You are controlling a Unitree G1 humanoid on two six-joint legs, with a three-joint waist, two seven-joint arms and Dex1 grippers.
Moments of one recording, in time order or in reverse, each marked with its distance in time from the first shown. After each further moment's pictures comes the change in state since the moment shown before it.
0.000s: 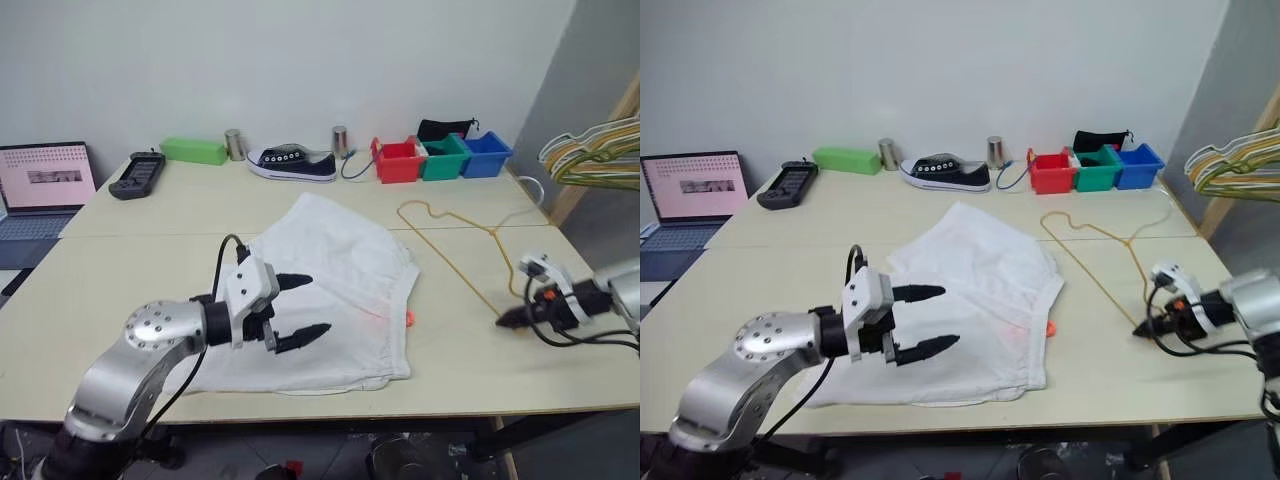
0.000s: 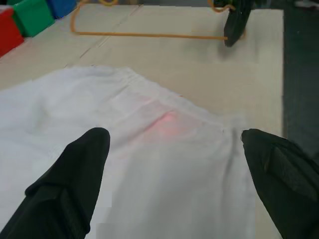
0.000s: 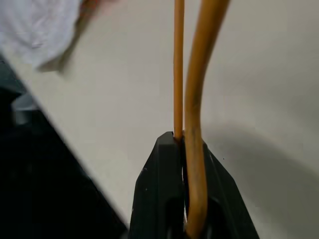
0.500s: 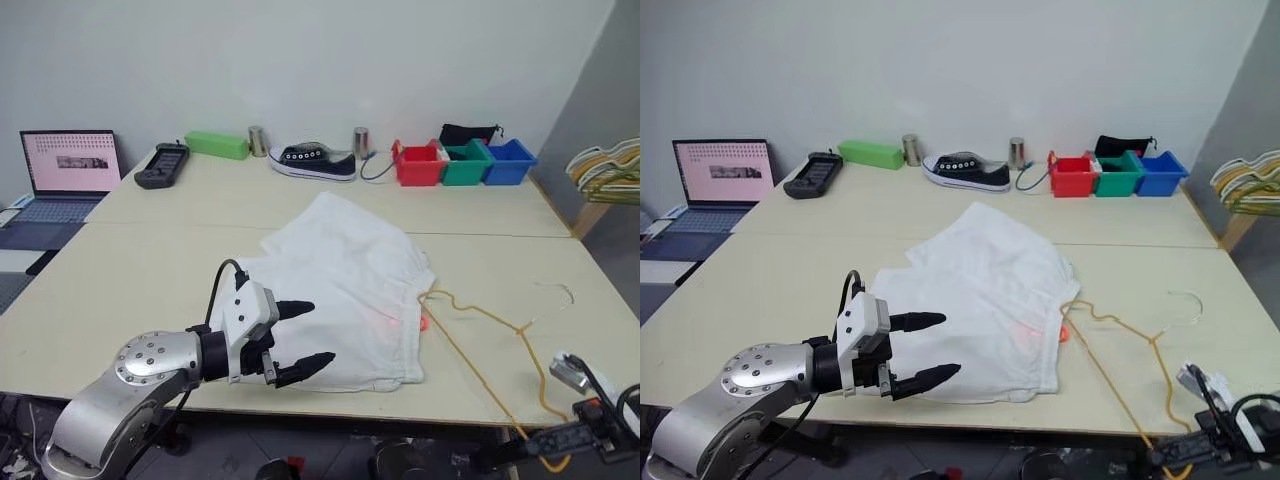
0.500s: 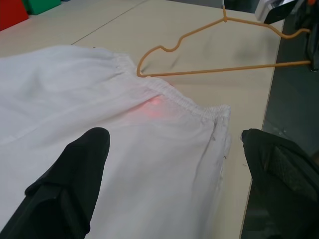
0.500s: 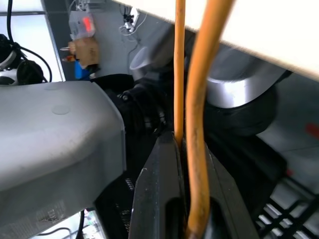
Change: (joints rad) left arm 0.068 0.007 0.022 -0.101 -0.065 0.070 0.074; right arm 0.590 -0.051 -0.313 -0.414 0.471 0.428 -0.136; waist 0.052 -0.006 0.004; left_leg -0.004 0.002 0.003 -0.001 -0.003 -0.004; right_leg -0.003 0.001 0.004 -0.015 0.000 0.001
